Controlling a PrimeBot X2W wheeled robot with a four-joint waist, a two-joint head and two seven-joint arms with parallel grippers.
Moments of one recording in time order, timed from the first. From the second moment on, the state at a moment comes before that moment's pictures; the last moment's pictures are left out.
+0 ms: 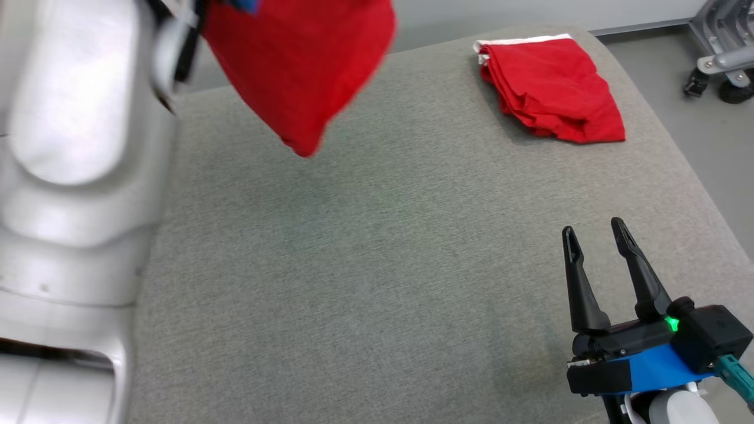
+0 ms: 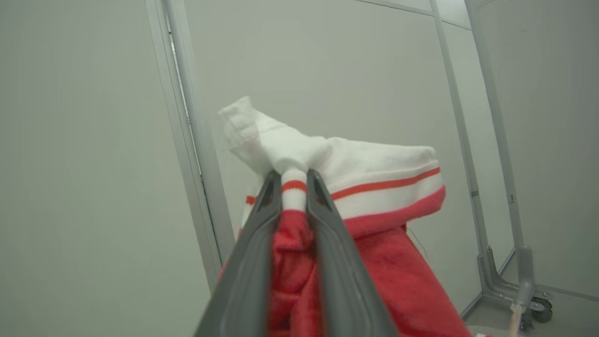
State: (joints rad) left arm -1.19 0.19 -0.37 0.52 -0.23 -0.13 -0.10; right arm -0.08 -0.06 0.04 -0.02 0.15 0.13 -0.24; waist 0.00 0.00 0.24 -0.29
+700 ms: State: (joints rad) left arm -0.54 0.07 -0.54 0.68 -0.33 -0.09 -0.21; right arm -0.06 -0.05 0.04 0.06 0.16 0.13 -0.26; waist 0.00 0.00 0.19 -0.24
